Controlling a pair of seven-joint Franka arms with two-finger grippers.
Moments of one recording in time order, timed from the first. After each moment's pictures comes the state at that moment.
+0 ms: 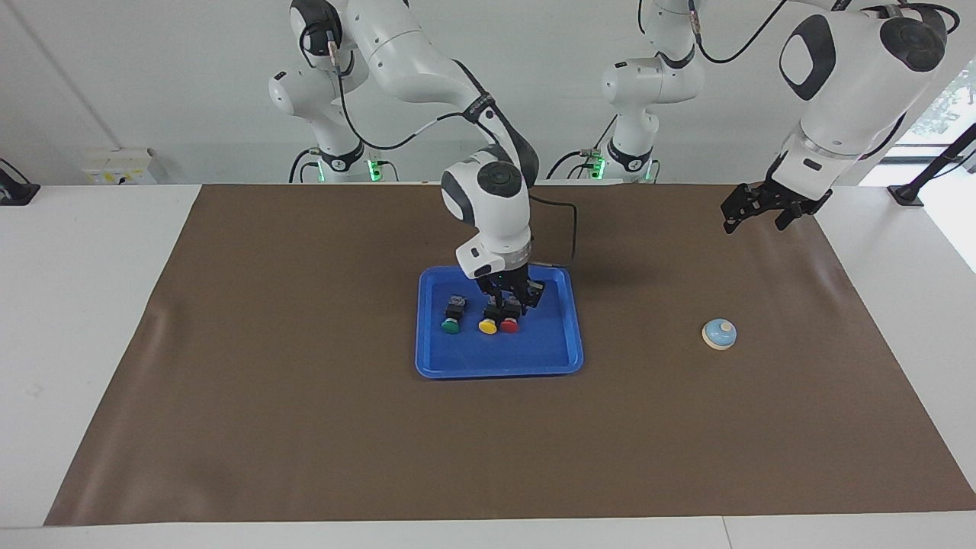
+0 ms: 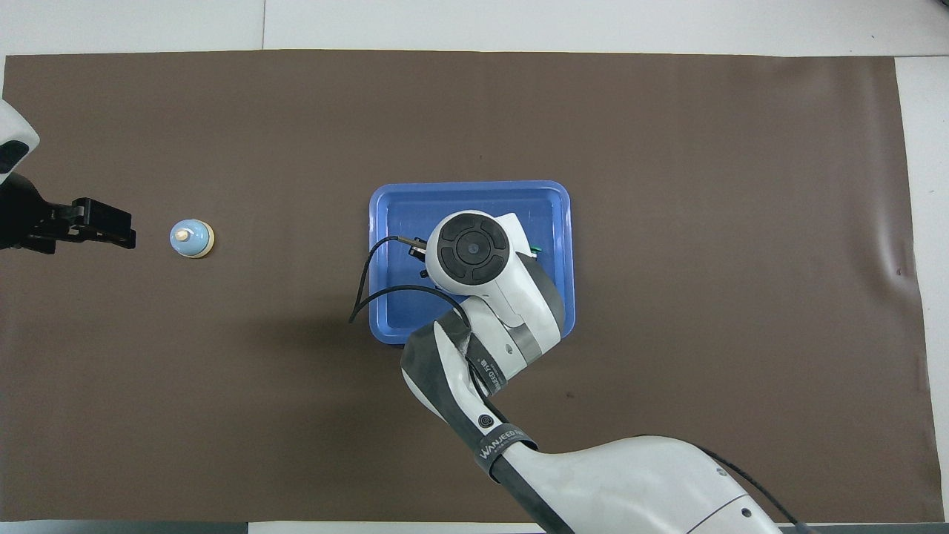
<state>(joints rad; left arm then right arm) 0.01 0.00 -0.05 -1.68 0.00 1.62 -0.03 0.75 0.49 -0.13 -1.66 0.12 2.25 1.01</state>
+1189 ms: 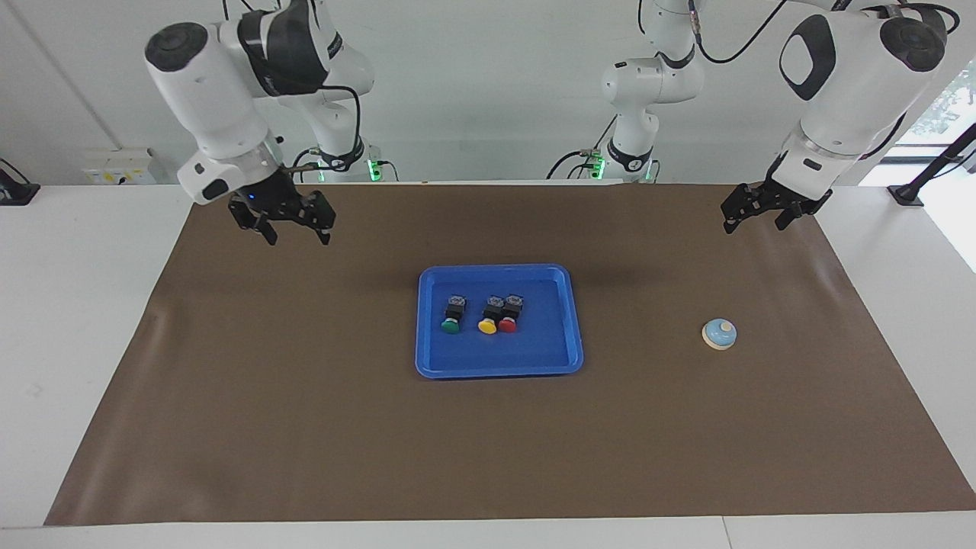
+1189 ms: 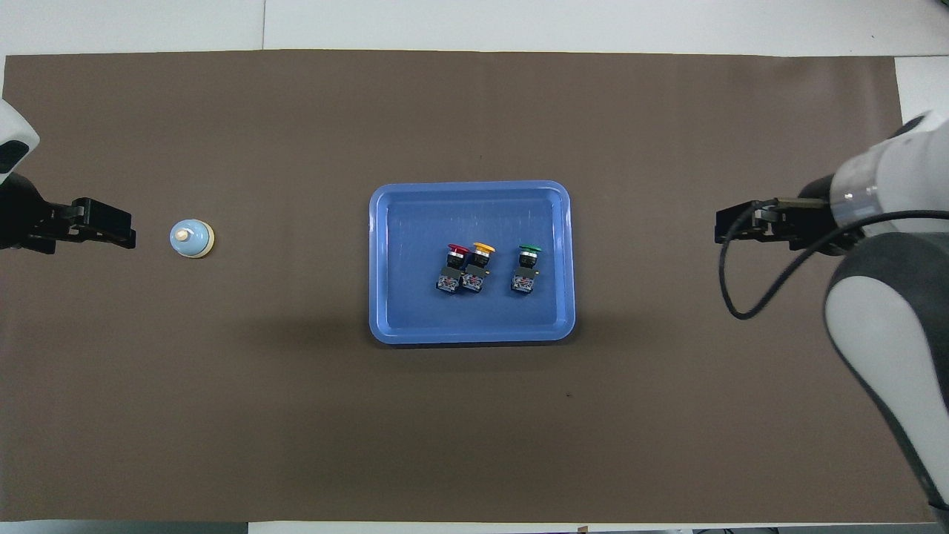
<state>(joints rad) 0.01 0.00 -0.05 -1.68 0.00 1.62 -0.03 0.18 -0.10 -0.15 -1.83 0.07 1.72 0.08</state>
